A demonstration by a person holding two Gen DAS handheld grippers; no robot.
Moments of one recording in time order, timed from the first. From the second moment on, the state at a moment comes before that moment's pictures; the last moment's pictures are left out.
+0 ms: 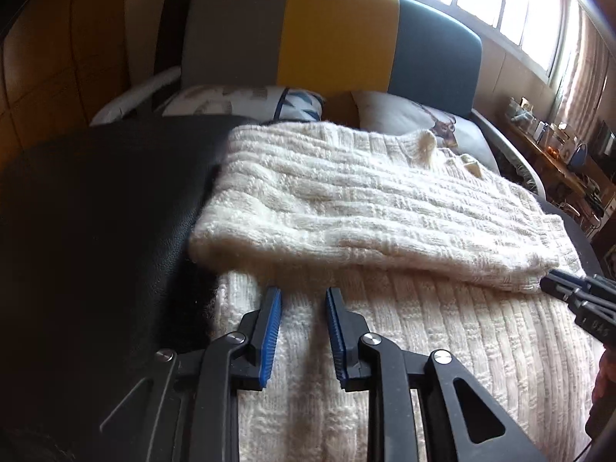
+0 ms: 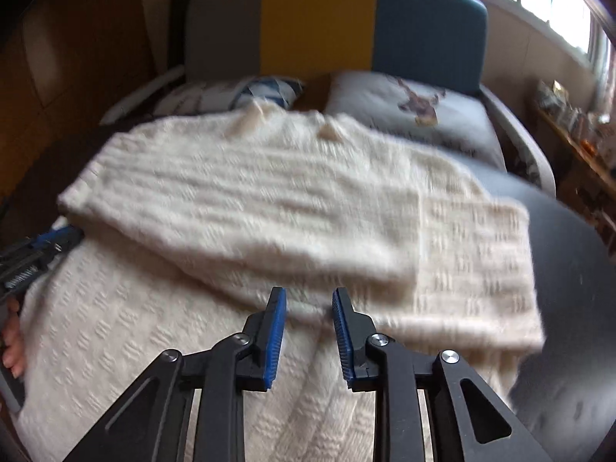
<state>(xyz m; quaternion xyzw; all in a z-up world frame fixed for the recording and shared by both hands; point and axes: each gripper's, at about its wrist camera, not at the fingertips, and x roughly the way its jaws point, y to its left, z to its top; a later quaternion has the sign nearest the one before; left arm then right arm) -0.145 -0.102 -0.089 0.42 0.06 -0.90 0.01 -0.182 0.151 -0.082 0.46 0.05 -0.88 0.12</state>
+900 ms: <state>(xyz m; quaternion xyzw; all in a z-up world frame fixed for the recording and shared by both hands) -0.237 -0.029 -0.081 0.40 0.00 -0.91 -0.04 -0.321 0.147 -0.059 0.46 0.01 -0.88 0.11</state>
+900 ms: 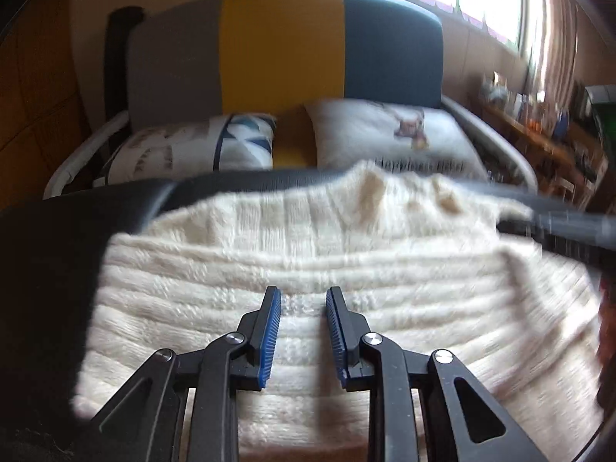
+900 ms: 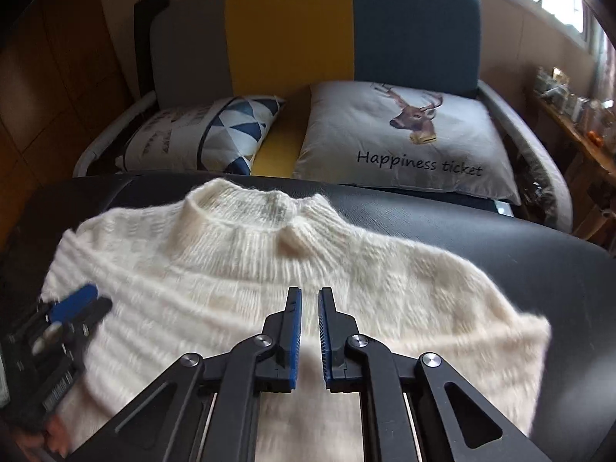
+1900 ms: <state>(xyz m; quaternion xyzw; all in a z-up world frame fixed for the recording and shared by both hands) -0.231 -0.049 -0.099 0.38 0.06 -0.92 -0.07 -0.361 0.053 -0.087 0.46 0.02 -0.87 0.18</state>
